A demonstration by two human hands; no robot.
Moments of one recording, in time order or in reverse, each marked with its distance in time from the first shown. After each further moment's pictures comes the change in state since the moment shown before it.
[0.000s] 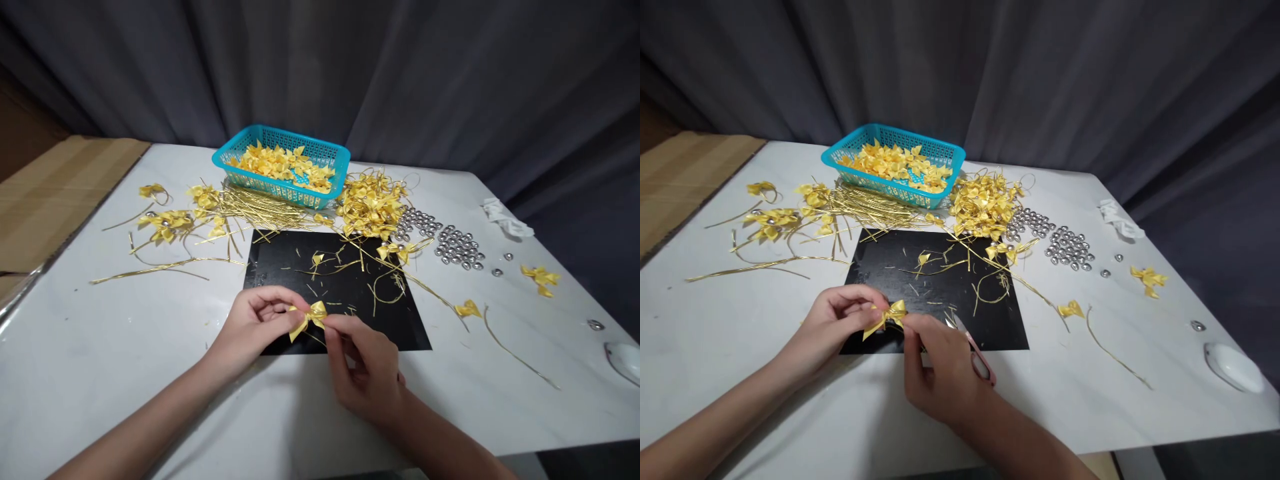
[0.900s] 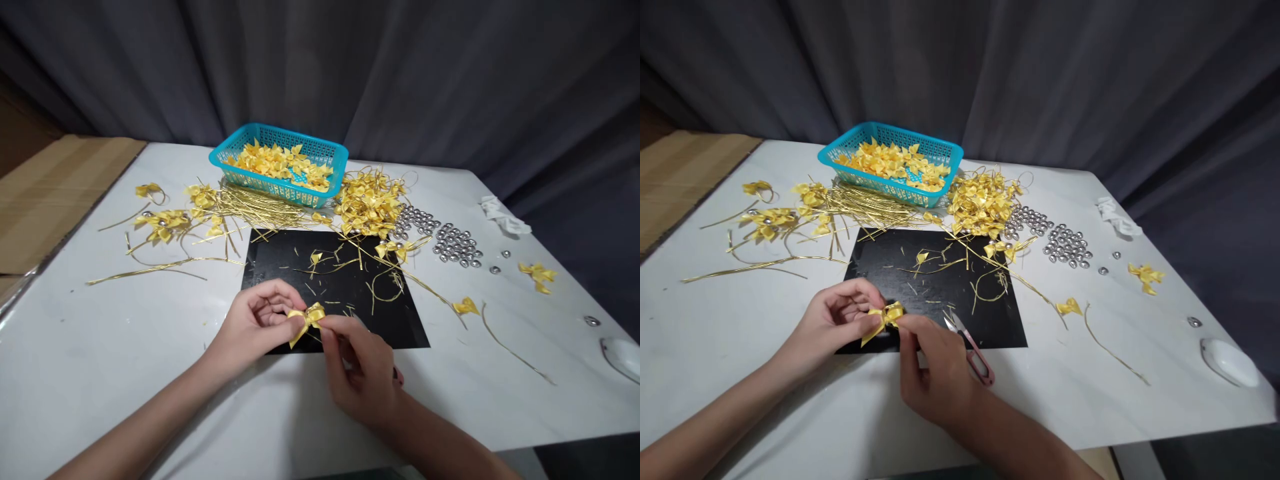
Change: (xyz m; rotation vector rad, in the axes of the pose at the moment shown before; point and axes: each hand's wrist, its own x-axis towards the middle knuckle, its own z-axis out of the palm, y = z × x) left_hand -0.002 -0.001 -0.003 0.098 -0.078 0.068; right_hand -0.001 -0.005 0.003 -0.003 0.023 0.016
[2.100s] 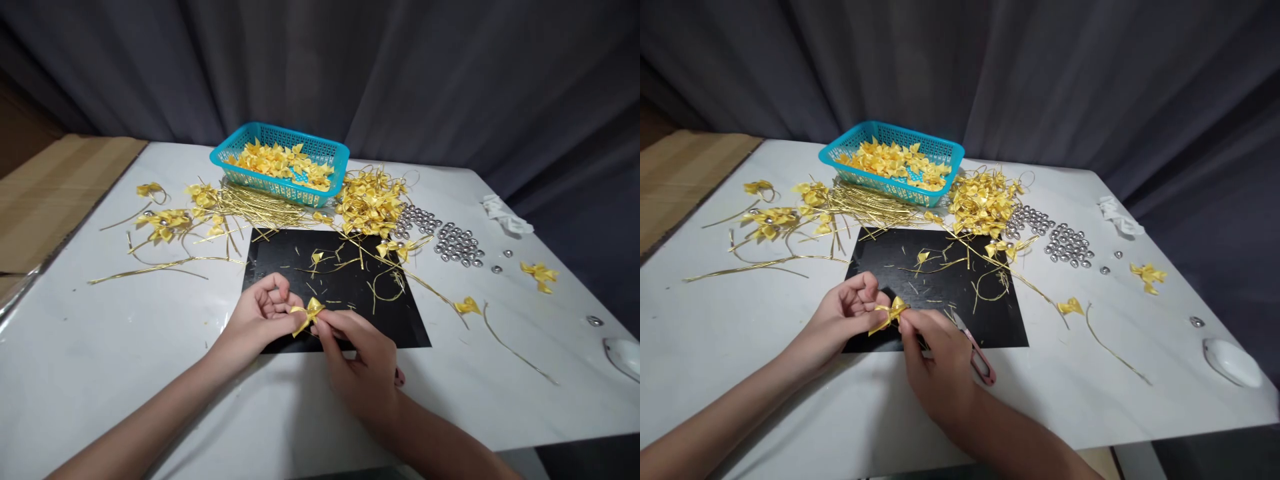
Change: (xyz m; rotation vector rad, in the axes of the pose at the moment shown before) left_hand 0.008 -0.008 0.004 -0.253 -0.042 -0.034; right_hand -0.001 0.002 0.009 -0.003 0.093 0.149
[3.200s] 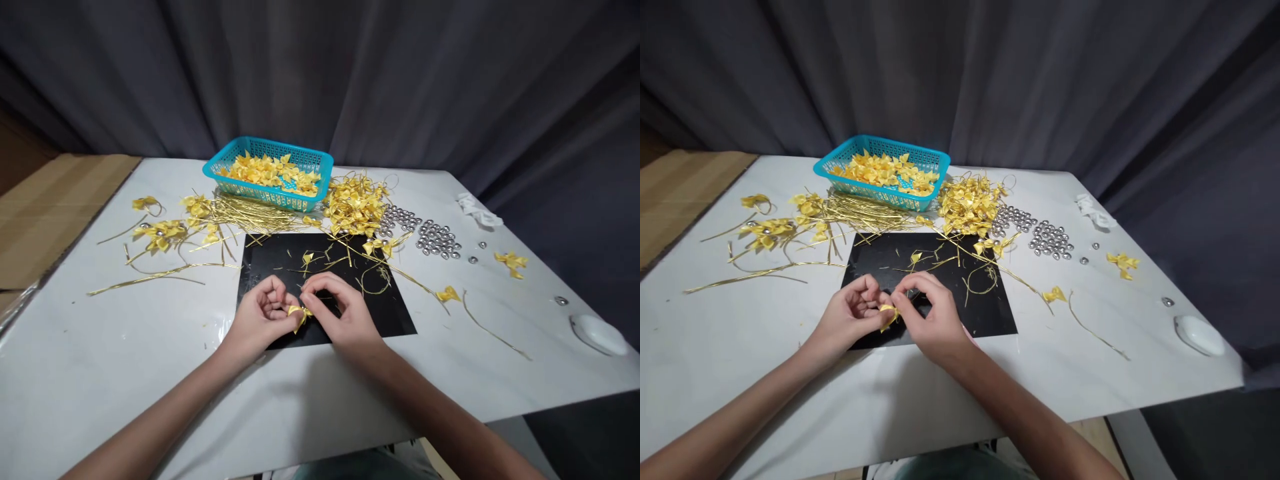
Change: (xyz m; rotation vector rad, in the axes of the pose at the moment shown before) left_hand 0.001 -0.006 0.007 0.153 0.060 0.017; right_hand 0.032 0.013 -0.003 0.279 -0.172 0.099
